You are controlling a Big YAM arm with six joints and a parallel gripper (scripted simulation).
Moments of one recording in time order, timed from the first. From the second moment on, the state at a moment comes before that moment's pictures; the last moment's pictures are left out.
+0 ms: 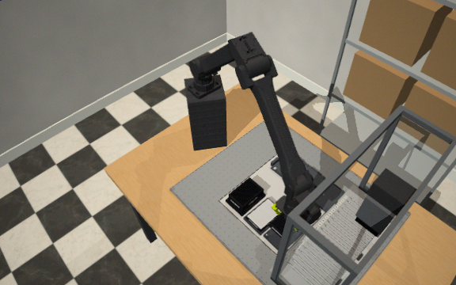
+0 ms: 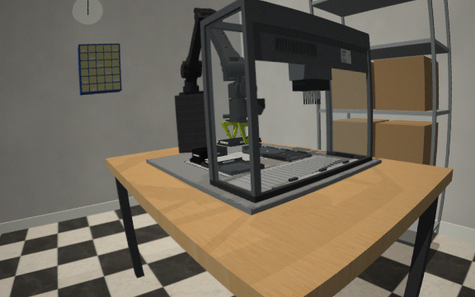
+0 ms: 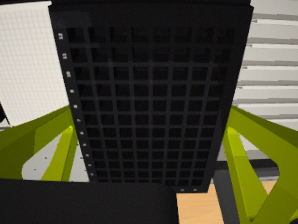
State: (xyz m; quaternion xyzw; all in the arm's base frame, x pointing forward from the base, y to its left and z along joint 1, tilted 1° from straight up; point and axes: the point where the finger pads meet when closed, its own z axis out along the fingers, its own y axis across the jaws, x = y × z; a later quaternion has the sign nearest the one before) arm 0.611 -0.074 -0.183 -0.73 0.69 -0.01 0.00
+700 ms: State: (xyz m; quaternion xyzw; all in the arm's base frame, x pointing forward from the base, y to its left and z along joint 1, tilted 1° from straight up) arm 0.572 0.058 -0.219 -0.77 0.64 0.02 -0.02
